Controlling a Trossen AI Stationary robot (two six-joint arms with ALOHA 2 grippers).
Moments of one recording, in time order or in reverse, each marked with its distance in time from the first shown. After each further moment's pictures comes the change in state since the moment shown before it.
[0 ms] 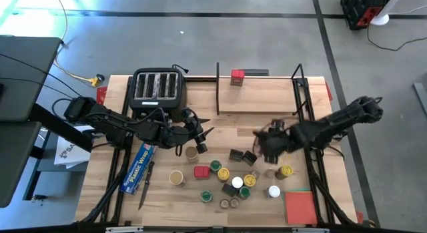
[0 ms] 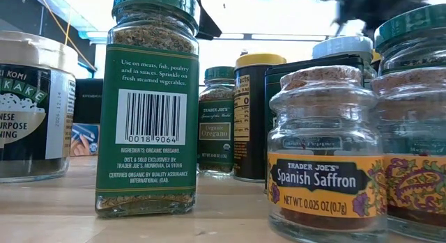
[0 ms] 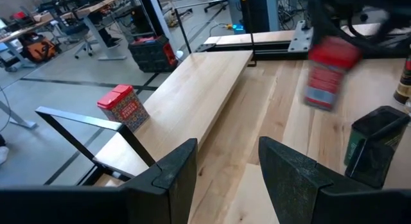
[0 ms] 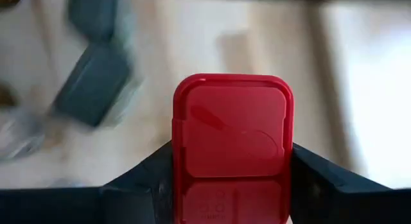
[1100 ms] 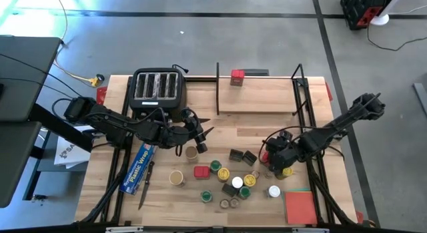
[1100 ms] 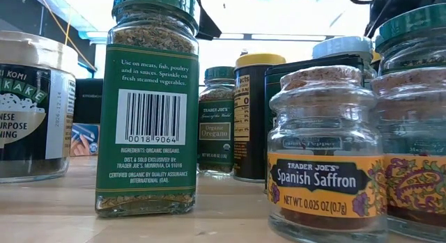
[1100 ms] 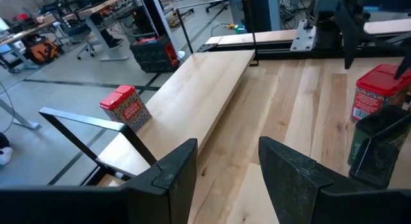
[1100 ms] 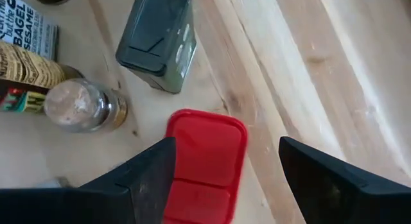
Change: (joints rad) left arm 0.000 0.000 0.000 0.000 -0.006 0.009; right arm 0.235 -0.076 -0.206 0.137 -0.070 0.470
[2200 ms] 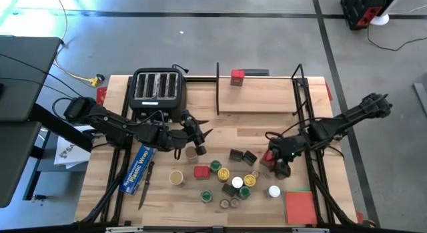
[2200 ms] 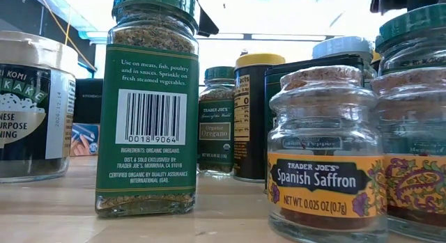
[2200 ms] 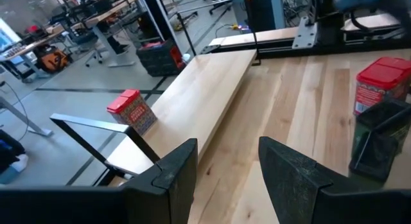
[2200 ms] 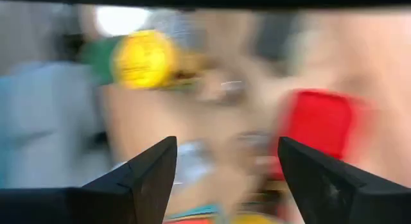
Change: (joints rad) left arm -0.038 0.000 -0.001 -0.003 -0.058 0.031; right arm -0.084 -0.199 -0.012 0.117 -0.365 0.005
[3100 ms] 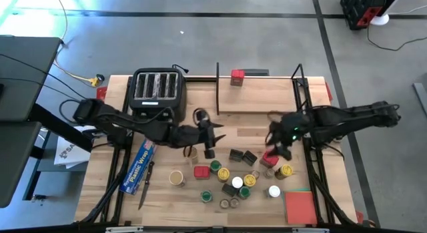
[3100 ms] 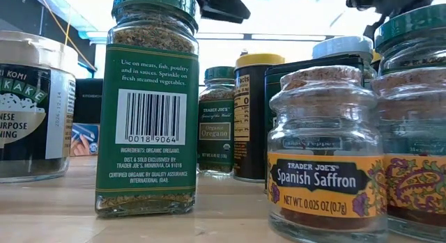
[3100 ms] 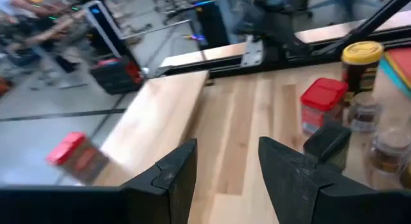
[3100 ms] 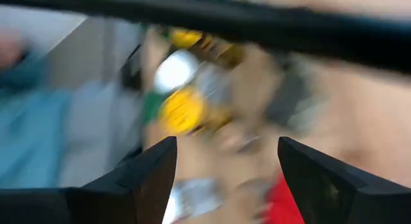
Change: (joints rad) left arm 0.036 0.100 0.165 -0.034 0.196 0.100; right arm -0.293 -0.090 -0.017 0.132 -0.320 -0.296
